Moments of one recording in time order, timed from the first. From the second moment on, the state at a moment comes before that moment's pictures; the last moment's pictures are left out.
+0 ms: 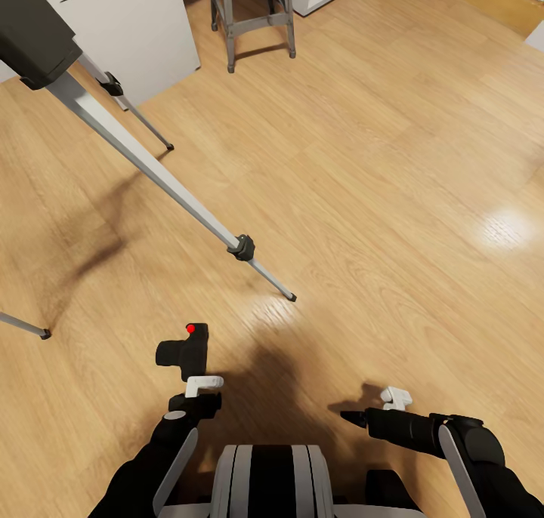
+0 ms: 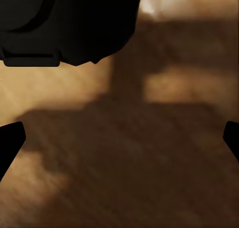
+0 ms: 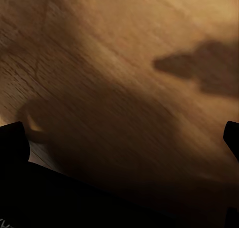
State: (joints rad) left arm -0.38 -0.02 -0.25 -1.05 0.22 0.45 0.32; right arm -0.23 -0.12 -0.16 -1.41 -0.16 1.00 0.63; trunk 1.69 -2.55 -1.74
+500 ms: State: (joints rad) left arm -0.38 0.02 -0.24 -1.05 0.23 0.37 0.32; right arm -0.23 -0.12 -0.16 -1.41 -0.16 0.98 0.63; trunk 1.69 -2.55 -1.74
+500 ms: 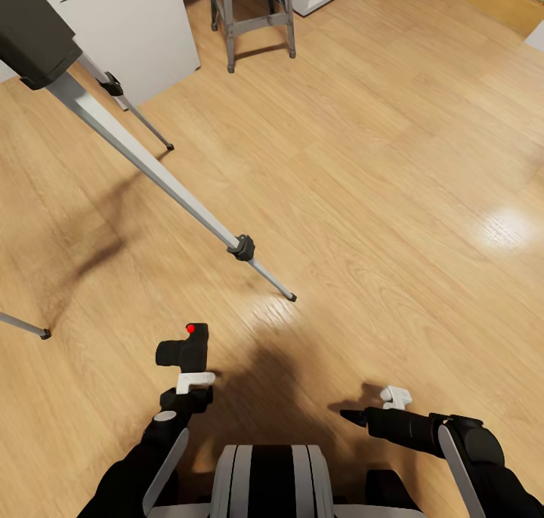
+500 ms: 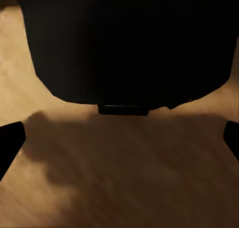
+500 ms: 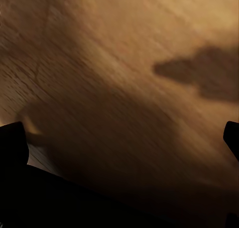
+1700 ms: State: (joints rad) left arm -0.38 0.03 -0.25 -1.05 0.23 0.34 0.32; right arm -0.23 -0.12 -0.16 -1.41 -0.16 0.98 0.63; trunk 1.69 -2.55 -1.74
